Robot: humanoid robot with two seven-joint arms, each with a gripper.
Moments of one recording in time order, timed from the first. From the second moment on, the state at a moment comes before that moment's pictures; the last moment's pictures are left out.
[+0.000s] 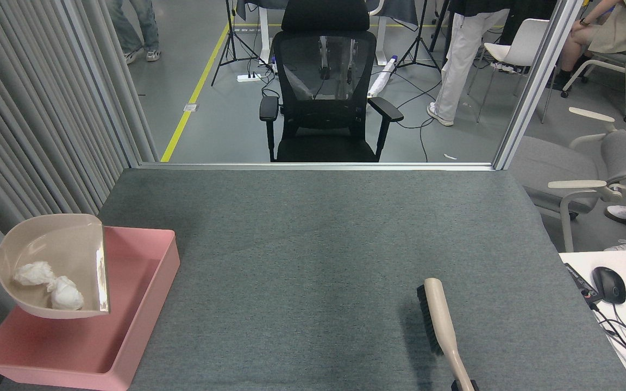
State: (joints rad) left arm -0.33 0.60 0.42 -0.82 -0.17 -0.45 -0.37; right arm 0.40 0.08 -0.14 -1.65 1.43 -0.26 -0.13
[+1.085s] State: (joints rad) left arm -0.36 0.60 0.44 -0.96 -0.52 -0.52 -0.33; right arm 0.40 0.08 -0.14 -1.65 1.42 -0.24 -0.13
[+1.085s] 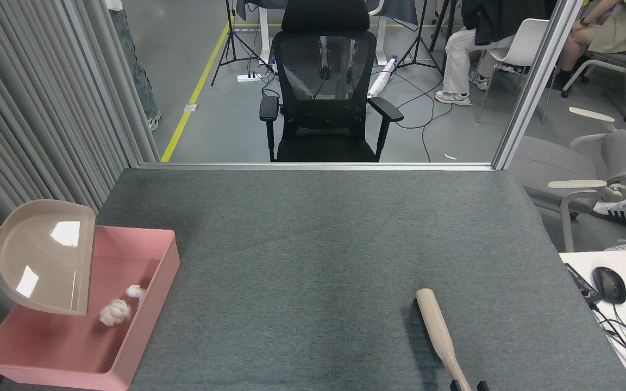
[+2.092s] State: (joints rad) left arm -0.28 0.61 0.36 -1.42 0.15 0.08 -0.49; right arm 0.39 0.07 -0.21 -1.69 1.34 -0.25 -0.14
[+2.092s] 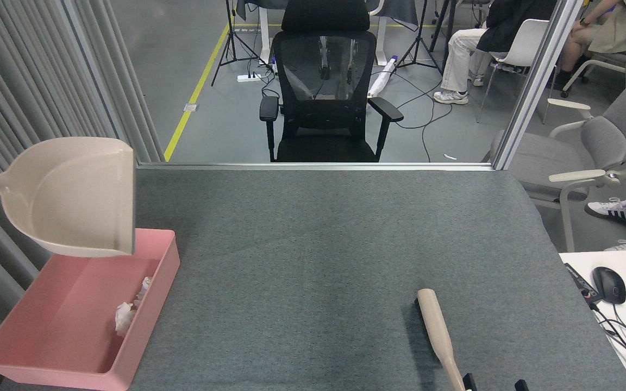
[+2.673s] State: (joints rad) left arm -0.07 0.09 0.14 -1.50 -0.22 -0.12 -0.45; right arm 0.38 0.01 -0.35 -1.72 1.22 -0.20 -0.06
